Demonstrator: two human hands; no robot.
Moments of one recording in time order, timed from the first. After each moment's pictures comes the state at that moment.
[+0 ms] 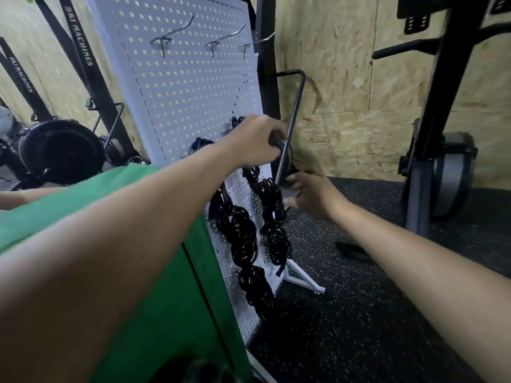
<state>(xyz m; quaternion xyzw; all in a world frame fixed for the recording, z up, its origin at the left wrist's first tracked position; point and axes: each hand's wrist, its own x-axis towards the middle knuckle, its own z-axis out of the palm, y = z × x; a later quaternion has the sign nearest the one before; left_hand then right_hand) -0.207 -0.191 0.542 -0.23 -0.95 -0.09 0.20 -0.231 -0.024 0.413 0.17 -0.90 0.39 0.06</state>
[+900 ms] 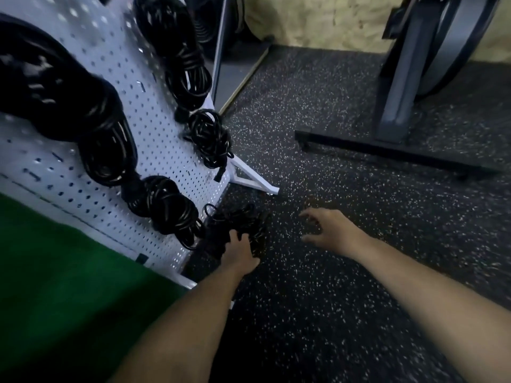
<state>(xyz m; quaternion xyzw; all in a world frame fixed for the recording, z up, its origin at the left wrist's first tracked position) -0.240 -0.146 -0.061 0.05 -0.94 -0.16 -0.29 -0.234 0.099 0.076 0.07 -0.95 0.23 -0.21</state>
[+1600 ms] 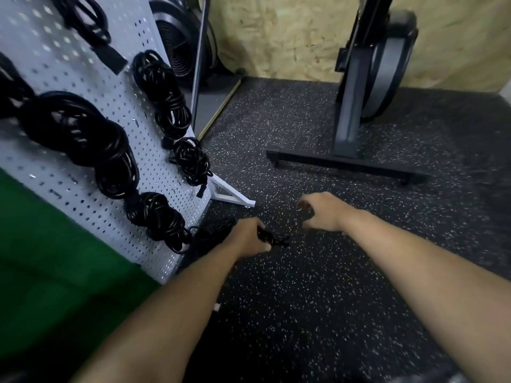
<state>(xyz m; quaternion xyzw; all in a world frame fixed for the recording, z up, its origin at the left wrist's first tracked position) -0.232 -0.085 0.065 -0.10 -0.93 -0.28 -0.22 -0.222 0.146 0.150 0.03 -0.96 0.18 -0.22</state>
